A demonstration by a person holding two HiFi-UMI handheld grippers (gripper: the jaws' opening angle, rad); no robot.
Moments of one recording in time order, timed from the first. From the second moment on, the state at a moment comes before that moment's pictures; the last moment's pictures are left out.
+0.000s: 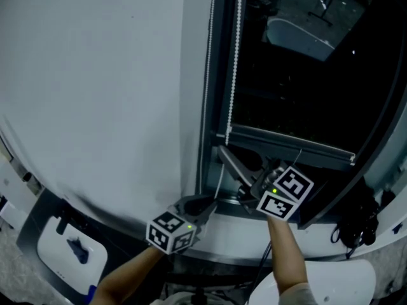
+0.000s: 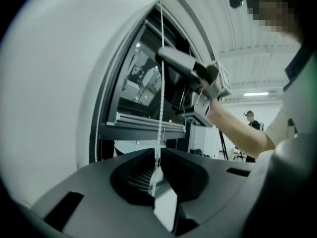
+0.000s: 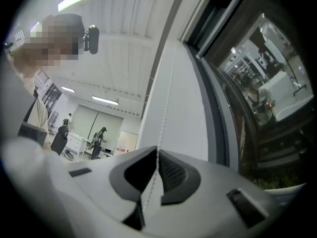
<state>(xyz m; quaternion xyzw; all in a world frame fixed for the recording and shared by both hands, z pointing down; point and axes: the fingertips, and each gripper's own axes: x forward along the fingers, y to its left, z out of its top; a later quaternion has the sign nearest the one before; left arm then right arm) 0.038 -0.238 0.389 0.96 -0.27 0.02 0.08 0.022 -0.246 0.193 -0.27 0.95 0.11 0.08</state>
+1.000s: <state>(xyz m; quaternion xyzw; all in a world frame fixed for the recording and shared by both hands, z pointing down) 0.026 -0.236 0.243 0.95 -0.30 -0.12 0.00 0.036 -0.260 0.362 -0.31 0.95 -0.01 0.00</state>
